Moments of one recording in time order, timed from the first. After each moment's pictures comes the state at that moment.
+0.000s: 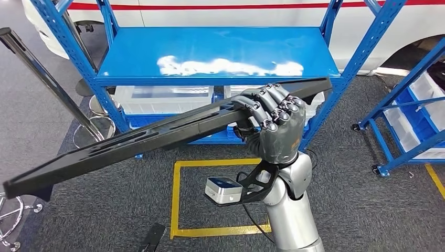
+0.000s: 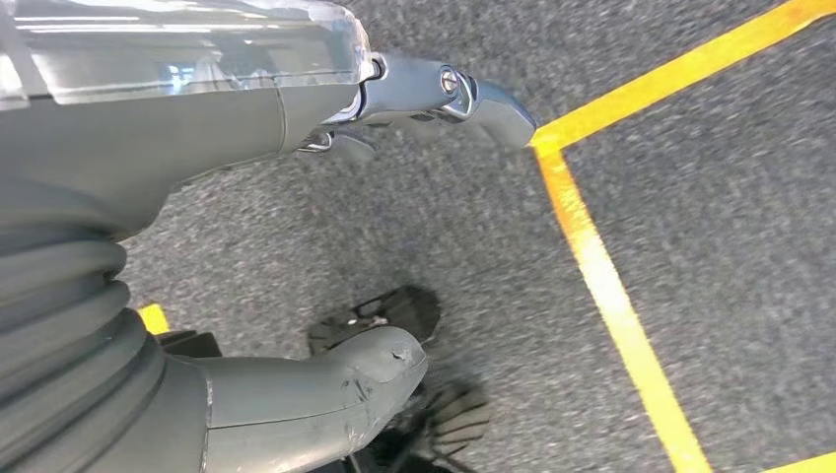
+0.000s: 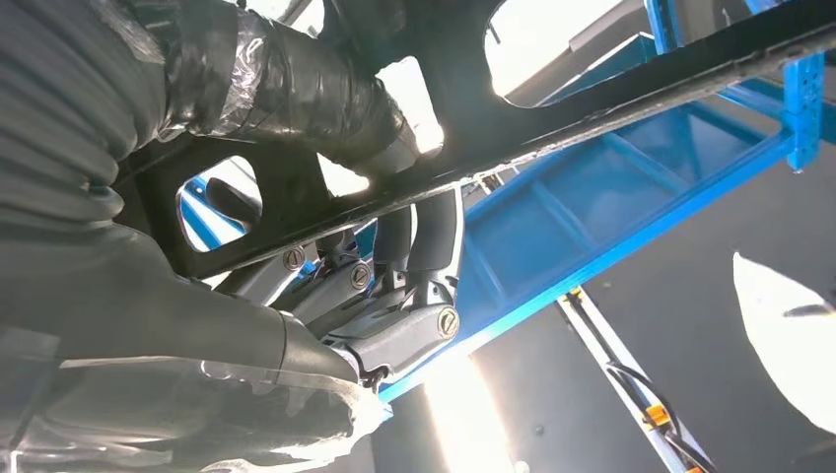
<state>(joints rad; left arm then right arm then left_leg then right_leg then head) -0.21 -0.20 0.23 -0.21 -0.61 0.19 -0.31 -0.39 0.35 0.21 -1.69 1.07 -0.70 -0.68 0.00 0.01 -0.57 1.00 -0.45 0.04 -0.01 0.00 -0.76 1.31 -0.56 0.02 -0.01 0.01</state>
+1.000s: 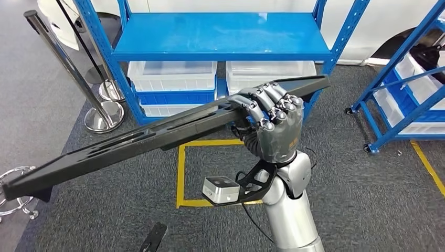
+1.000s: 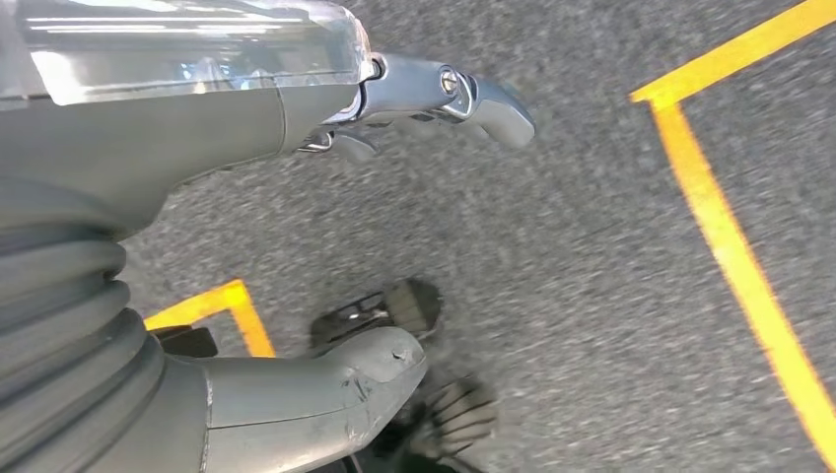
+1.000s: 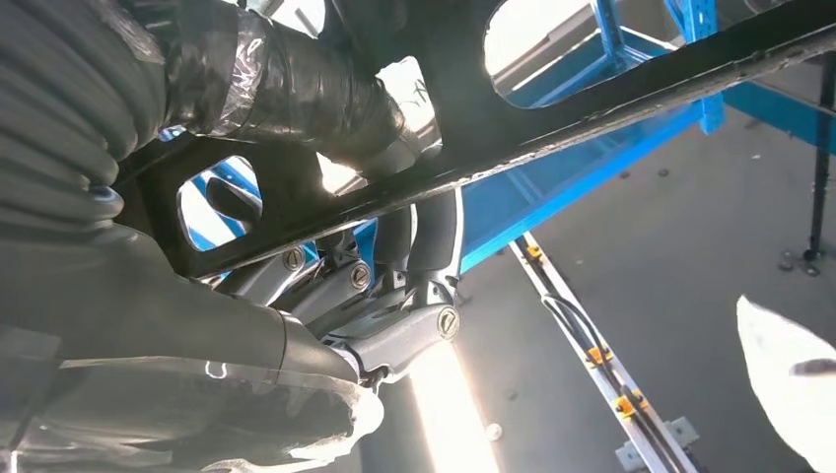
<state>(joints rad) -0.22 -0.20 0.23 -0.21 -0.63 0.18 -0.30 -0.40 0.36 0.21 -1.69 1.08 -0.70 -0.67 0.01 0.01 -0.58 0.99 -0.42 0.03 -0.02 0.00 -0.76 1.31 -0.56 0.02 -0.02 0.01</state>
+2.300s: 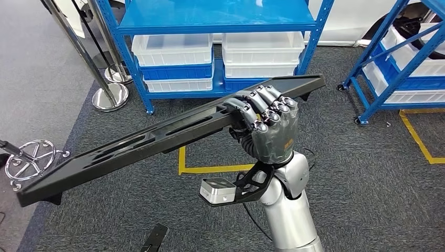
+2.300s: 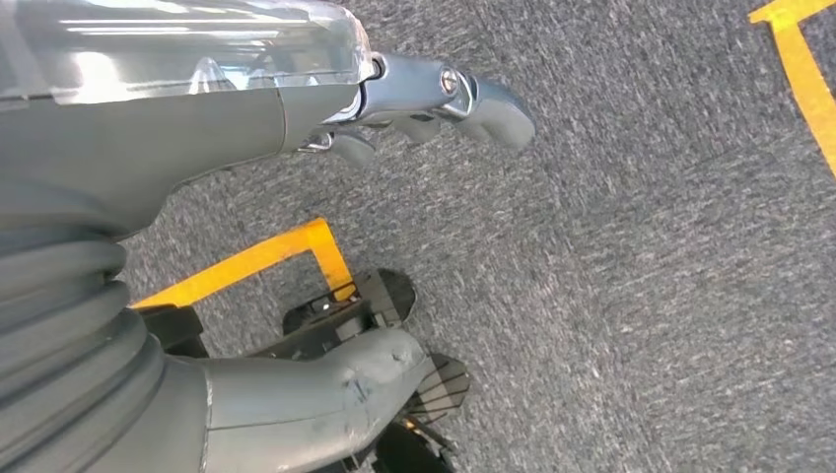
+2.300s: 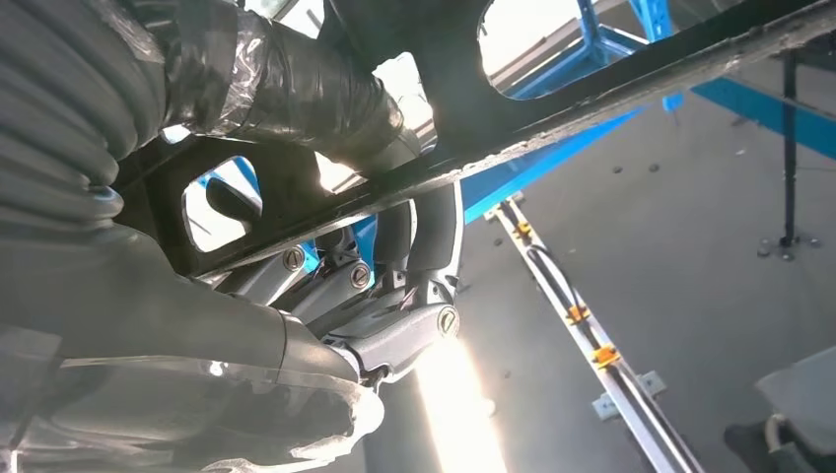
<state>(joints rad) -0.21 -0.21 0.24 -0.21 -0.62 0.17 -0.36 -0.39 0.36 0.21 -1.68 1.11 -0.70 -0.68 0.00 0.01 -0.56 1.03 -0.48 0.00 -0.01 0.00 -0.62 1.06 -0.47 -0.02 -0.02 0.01</state>
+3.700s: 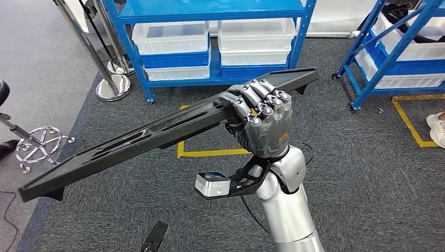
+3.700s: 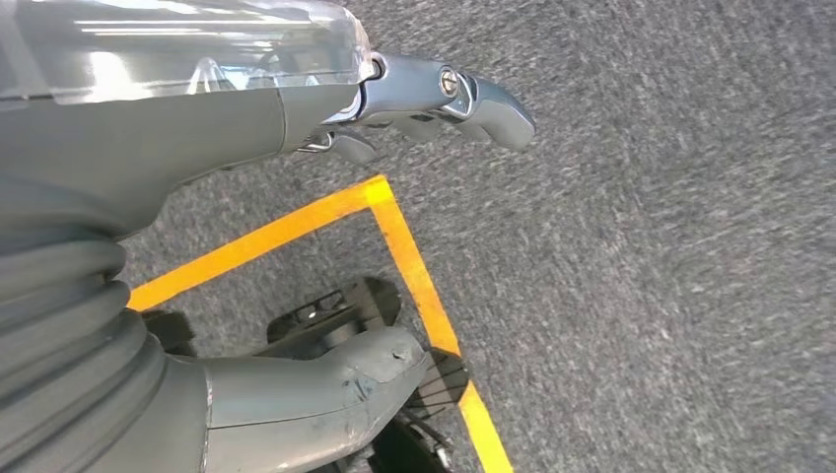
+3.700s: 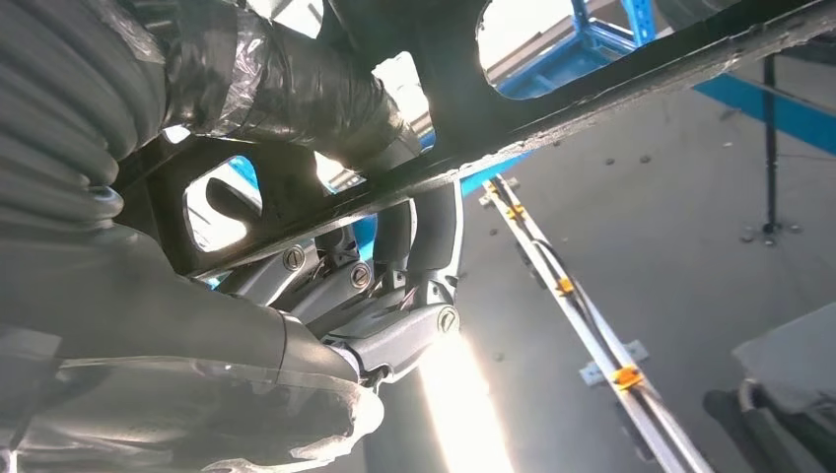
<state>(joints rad) -0.23 -0.22 0.25 -0.21 -0.63 0.18 -0.34 -0.43 0.36 0.22 -1.63 1.15 -0.70 -0.65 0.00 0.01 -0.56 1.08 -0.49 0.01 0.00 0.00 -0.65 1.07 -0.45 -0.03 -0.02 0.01</state>
